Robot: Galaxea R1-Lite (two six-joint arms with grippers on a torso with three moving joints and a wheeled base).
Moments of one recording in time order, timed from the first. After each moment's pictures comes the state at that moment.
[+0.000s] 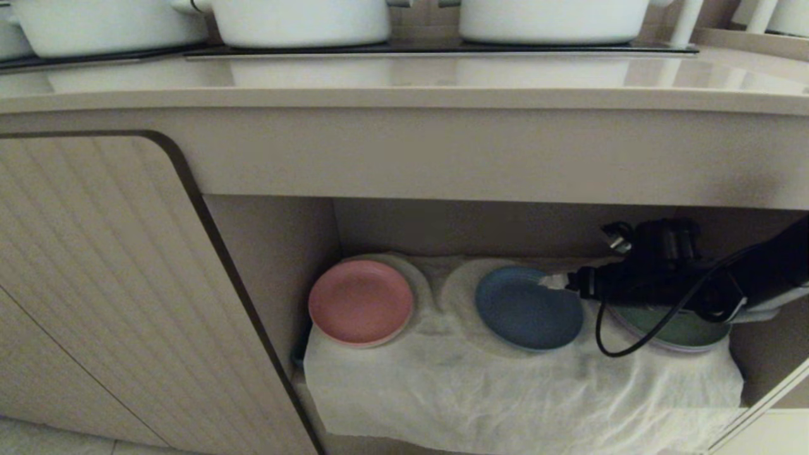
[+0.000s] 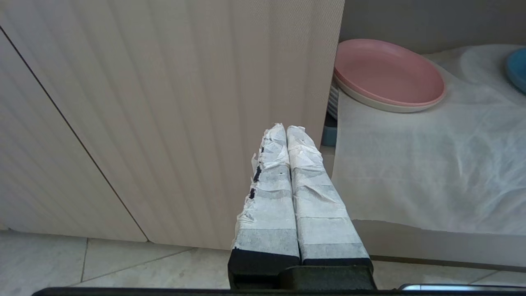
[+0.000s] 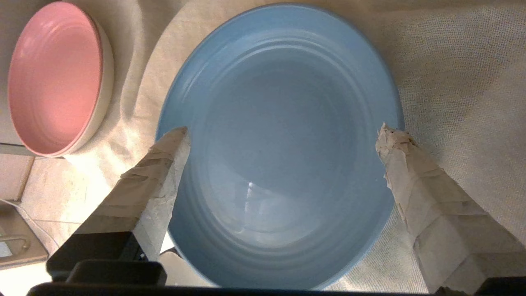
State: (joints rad) left arm 0.00 0.00 0.00 0.00 0.00 0.00; right arm 0.02 2.10 -0.99 -0.48 0.54 0.20
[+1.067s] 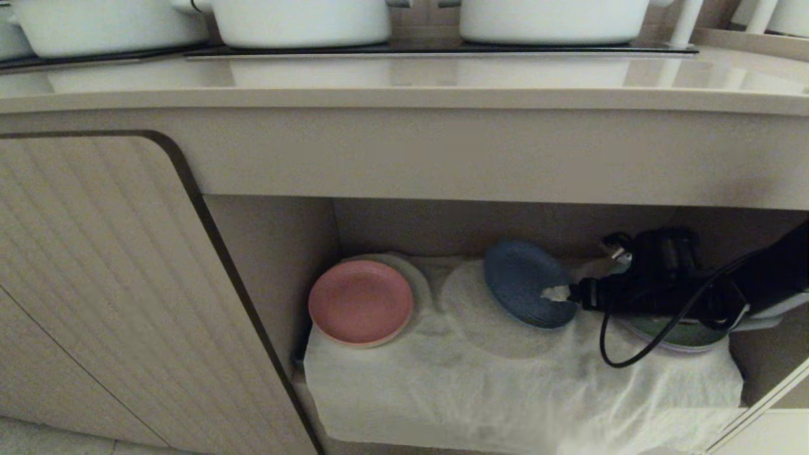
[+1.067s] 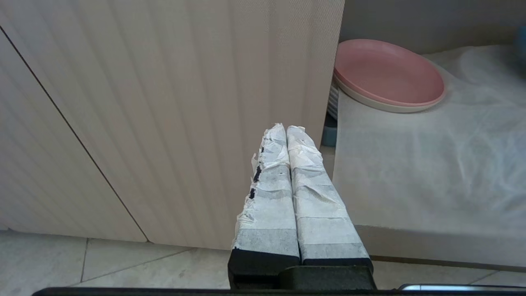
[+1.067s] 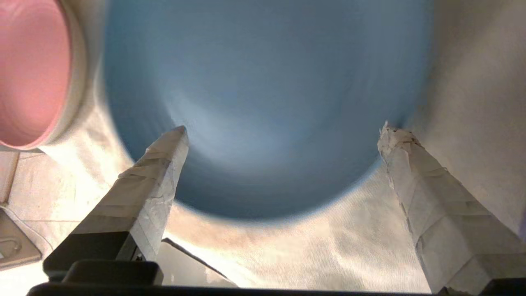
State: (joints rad) left arm 0.00 0.00 0.00 0.00 0.00 0.00; right arm 0.02 2.10 -0.95 -0.46 0.49 0.20
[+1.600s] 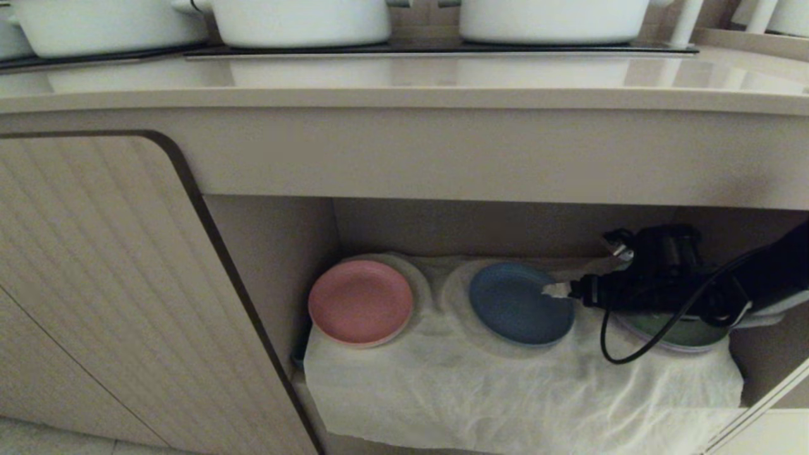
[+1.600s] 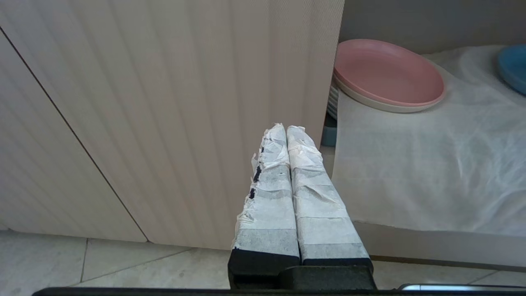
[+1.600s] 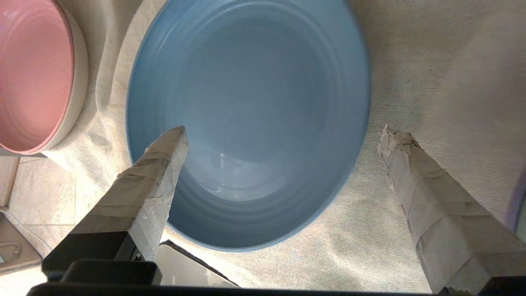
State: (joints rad) left arm 0.00 0.00 0.00 0.00 0.00 0.00; right arm 0.02 2.09 -0.95 -0.45 0.49 0.20
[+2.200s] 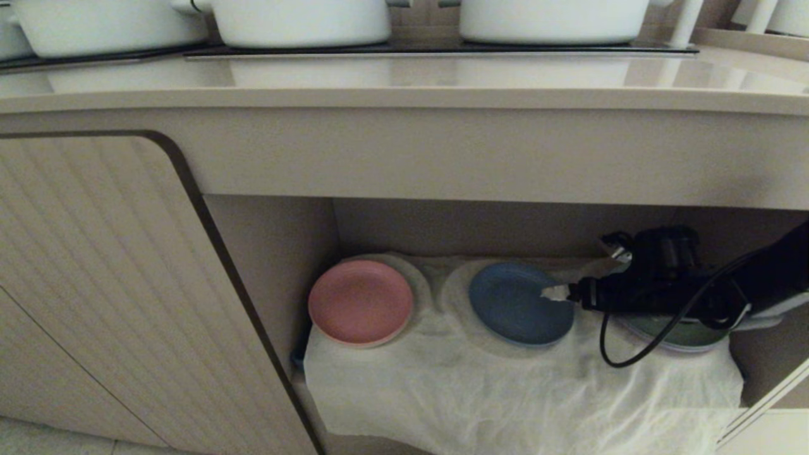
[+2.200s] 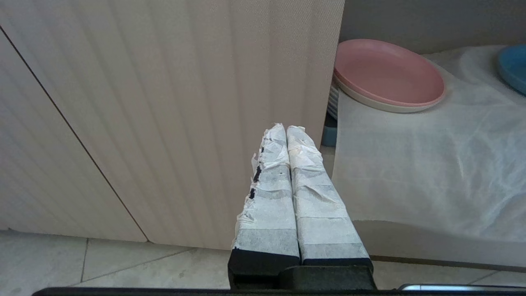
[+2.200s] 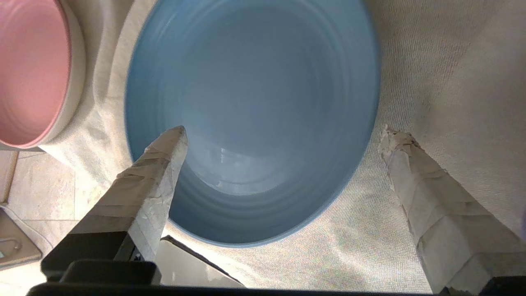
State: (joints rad) left arm 0.00 0.00 0.00 0.00 0.00 0.00; right arm 0.03 2.09 -0.94 -0.45 0.49 0.20
